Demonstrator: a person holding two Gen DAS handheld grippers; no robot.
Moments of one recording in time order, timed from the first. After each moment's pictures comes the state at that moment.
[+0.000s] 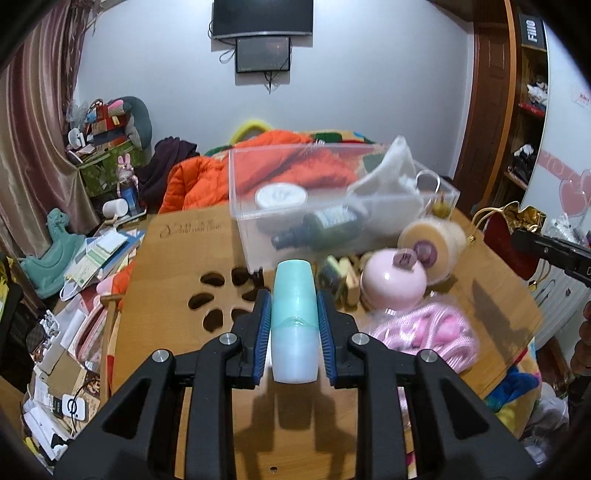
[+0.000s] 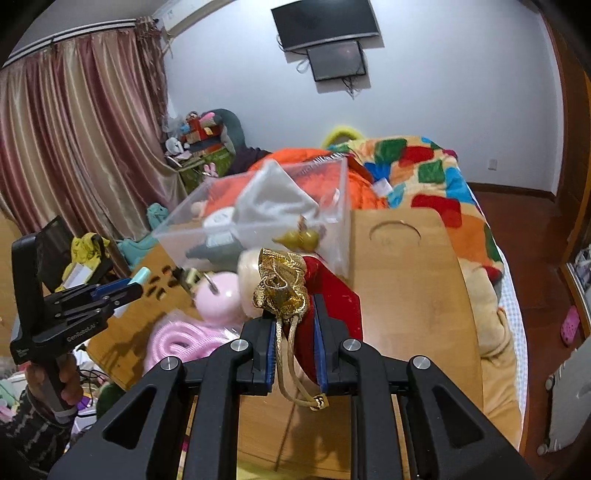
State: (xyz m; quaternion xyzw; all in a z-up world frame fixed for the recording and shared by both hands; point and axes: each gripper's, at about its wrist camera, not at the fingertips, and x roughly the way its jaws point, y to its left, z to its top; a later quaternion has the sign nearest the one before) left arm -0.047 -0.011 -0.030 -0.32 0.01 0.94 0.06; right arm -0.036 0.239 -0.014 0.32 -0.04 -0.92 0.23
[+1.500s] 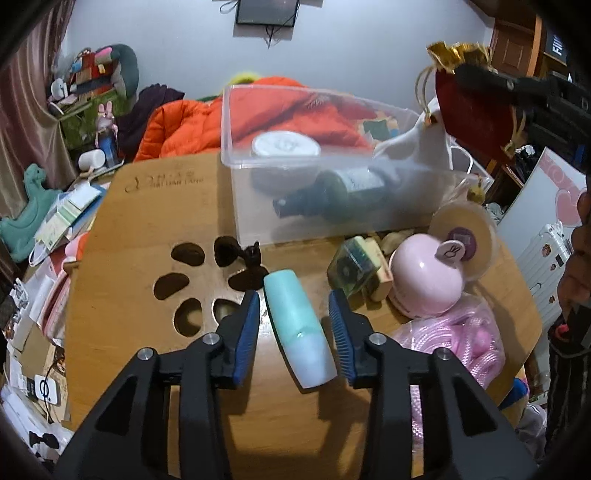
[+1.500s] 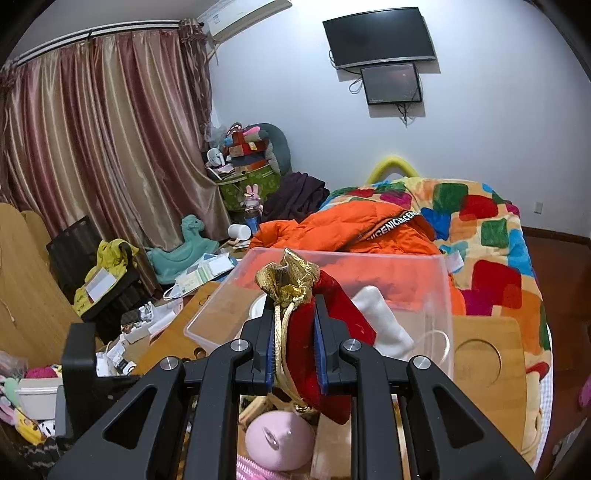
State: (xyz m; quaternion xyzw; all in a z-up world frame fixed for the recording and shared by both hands) left arm -0.099 -0.030 -0.073 -0.42 -0.04 0.90 0.09; right arm -0.129 0.152 0.036 0.28 -0.02 -0.91 0.31
